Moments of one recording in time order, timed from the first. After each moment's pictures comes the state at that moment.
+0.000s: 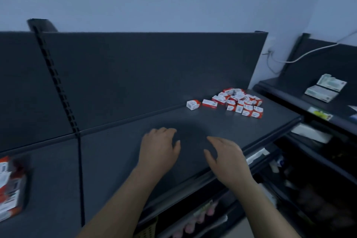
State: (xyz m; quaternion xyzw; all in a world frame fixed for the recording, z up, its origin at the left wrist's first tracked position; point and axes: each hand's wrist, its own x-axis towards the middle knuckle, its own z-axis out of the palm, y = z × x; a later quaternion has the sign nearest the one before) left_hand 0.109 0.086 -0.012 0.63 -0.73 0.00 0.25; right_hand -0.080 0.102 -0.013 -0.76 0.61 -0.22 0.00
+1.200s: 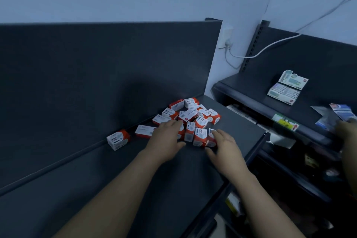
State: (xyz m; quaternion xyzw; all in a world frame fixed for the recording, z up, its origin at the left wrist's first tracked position) left_hand -0.118 -0.193 -0.018 0.51 -0.83 -0.17 0.15; right_hand -0.298 -0.133 -0.033 -0.65 0.73 -0.20 0.06
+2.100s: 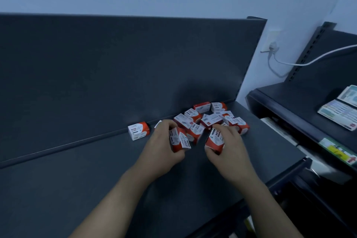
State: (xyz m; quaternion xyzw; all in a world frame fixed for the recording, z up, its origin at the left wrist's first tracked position) left_hand -0.089 -0.150 -0.028 0.57 -0.67 -0.26 0.39; right_hand -0.286 -0.158 -0.023 -0.73 0.59 -0.32 0.13
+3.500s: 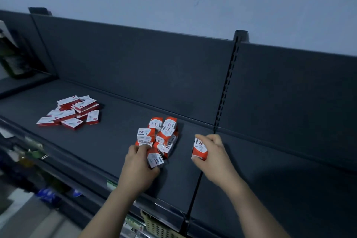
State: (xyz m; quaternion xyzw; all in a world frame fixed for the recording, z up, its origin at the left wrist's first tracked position) left_hand 0.315 0.264 -0.066 0.92 -0.23 -0.05 0.33; right_hand 0.199 0.079 -0.041 -0.90 0.21 -0.17 0.35
